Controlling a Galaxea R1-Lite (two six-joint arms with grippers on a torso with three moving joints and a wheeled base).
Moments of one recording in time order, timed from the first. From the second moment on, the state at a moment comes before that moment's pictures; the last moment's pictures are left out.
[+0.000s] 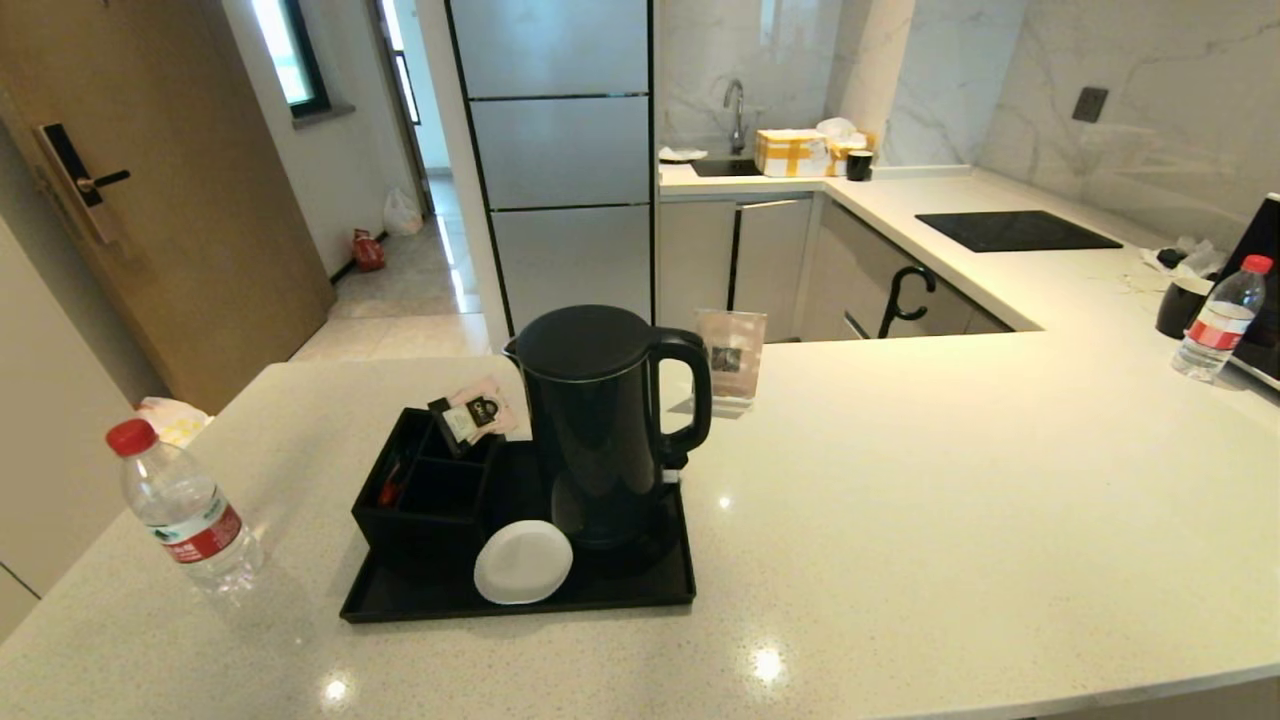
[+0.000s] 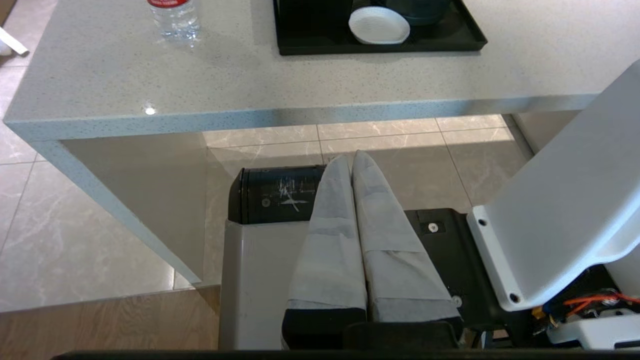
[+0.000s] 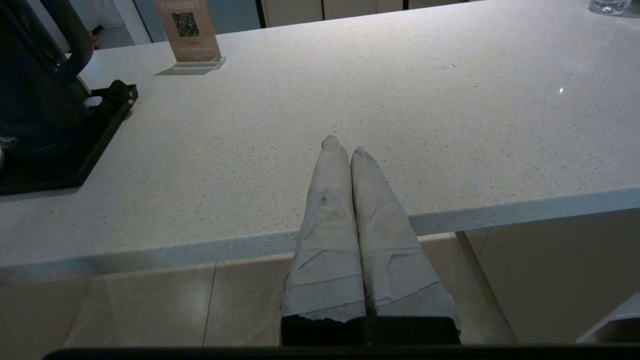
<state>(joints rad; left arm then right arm) 0.01 0.02 -1.14 1.39 -0.13 -0.05 -0.01 0.00 0.00 0.00 -0.01 0.04</state>
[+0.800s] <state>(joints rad) 0.01 0.00 -0.08 0.13 0.05 0.01 -0.01 0.00 0.00 0.00 -0.01 0.04</state>
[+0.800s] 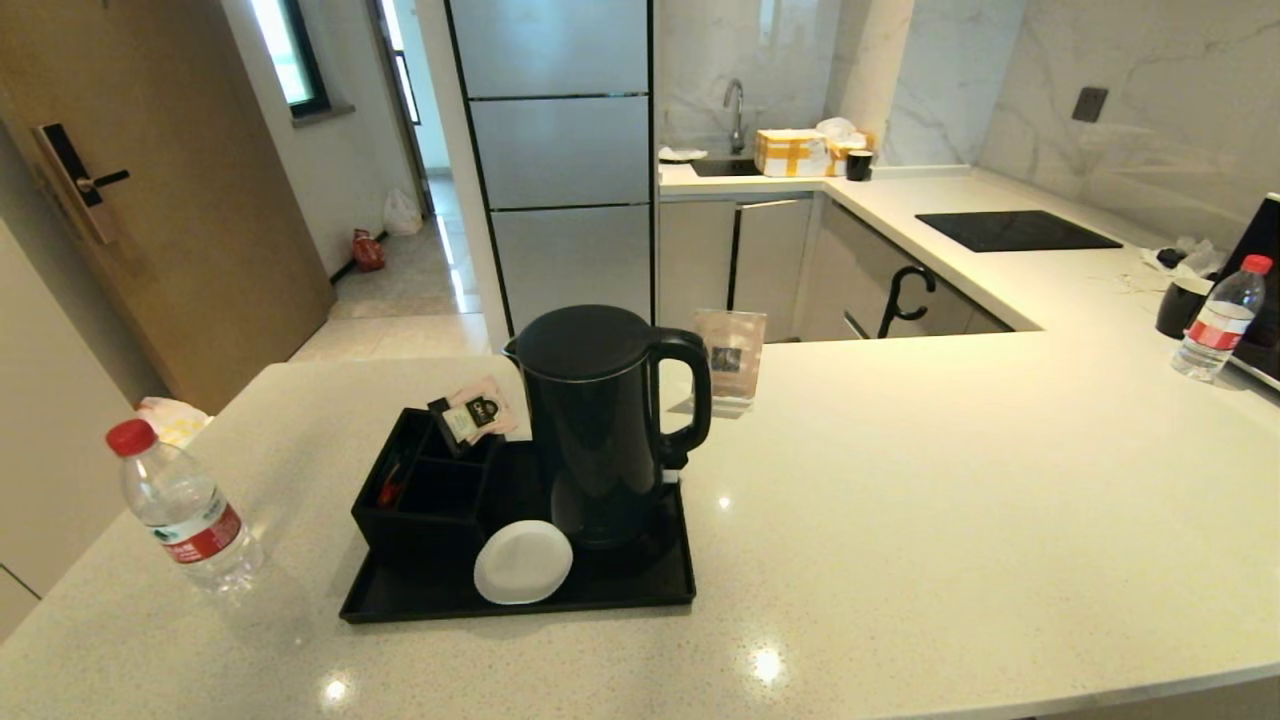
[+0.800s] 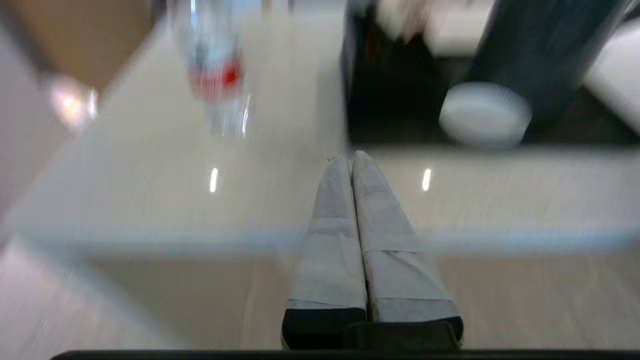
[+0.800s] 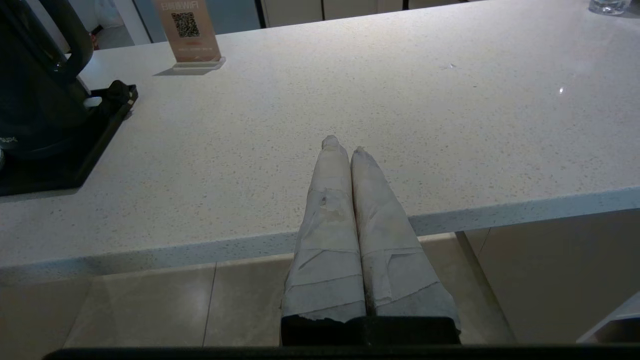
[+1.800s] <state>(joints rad) 0.01 0.00 0.00 0.00 0.00 0.01 -0.01 0.00 0.00 0.00 -0.01 0.04</state>
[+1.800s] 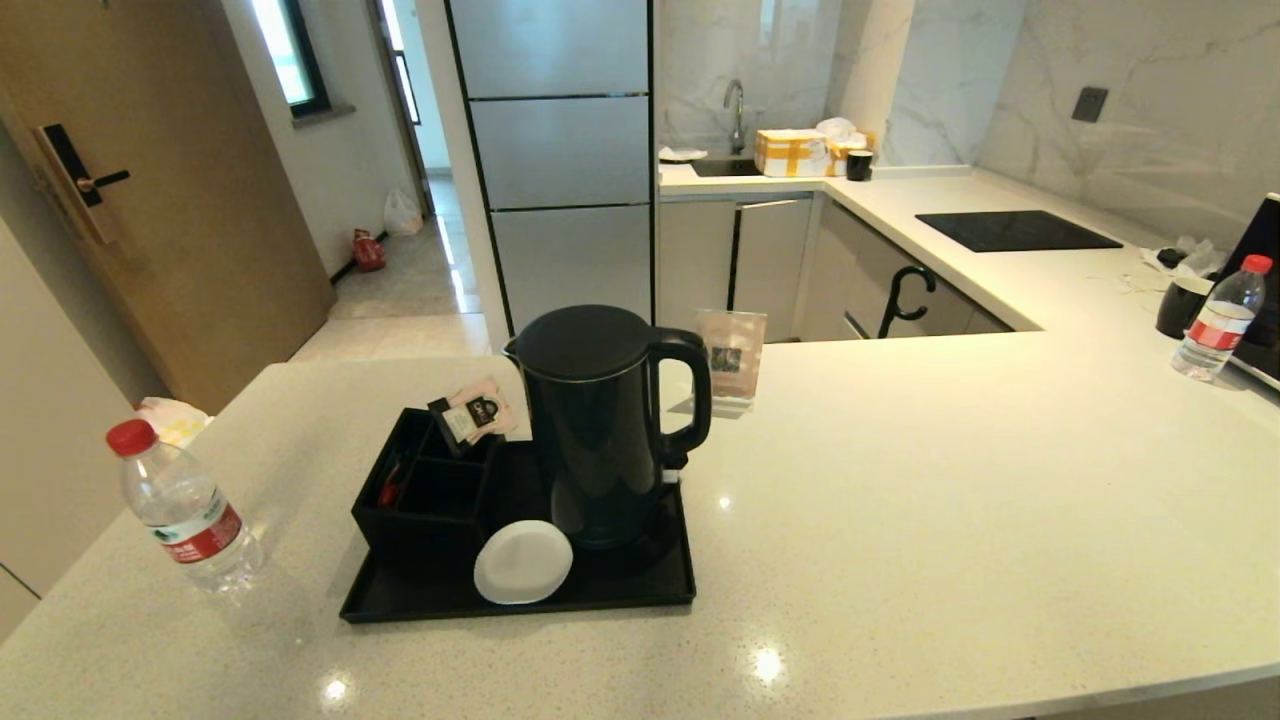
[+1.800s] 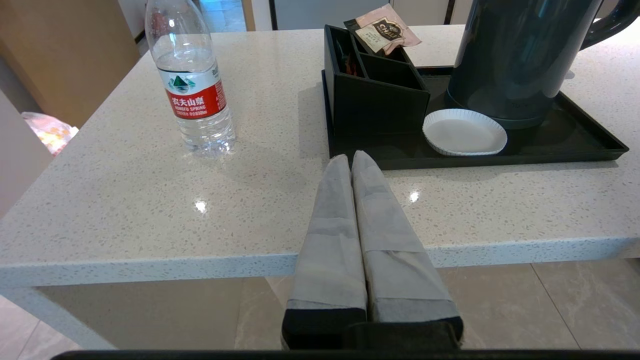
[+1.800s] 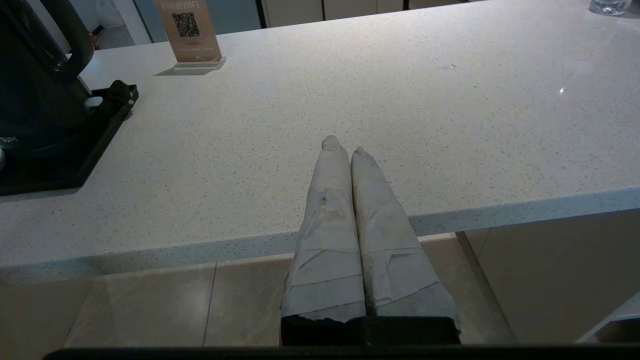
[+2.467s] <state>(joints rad) 0.01 0.00 0.00 0.00 0.00 0.01 -0.01 0.00 0.00 0.02 0.00 -0.03</state>
